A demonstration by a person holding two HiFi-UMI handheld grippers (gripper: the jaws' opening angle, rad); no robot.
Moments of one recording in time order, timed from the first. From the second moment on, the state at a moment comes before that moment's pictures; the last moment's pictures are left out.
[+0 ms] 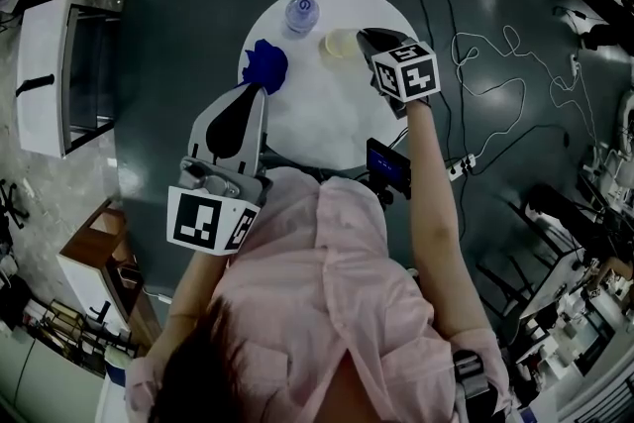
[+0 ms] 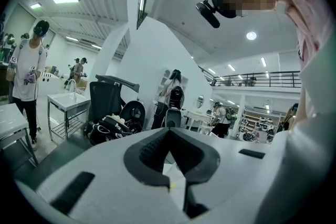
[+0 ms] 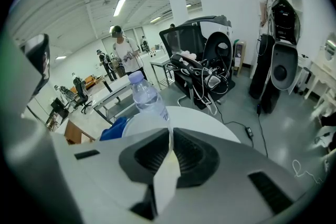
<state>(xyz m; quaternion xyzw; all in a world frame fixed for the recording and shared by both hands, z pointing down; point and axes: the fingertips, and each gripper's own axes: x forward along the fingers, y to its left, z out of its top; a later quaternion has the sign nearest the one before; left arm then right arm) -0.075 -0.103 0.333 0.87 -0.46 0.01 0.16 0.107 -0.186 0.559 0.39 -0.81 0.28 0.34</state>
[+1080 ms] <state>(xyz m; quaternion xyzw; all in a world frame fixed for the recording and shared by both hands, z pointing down) -0.082 -0.103 0.331 0.86 -0.48 0.01 0.17 0.101 -0.186 0.592 0.36 -0.80 0.28 0.39</state>
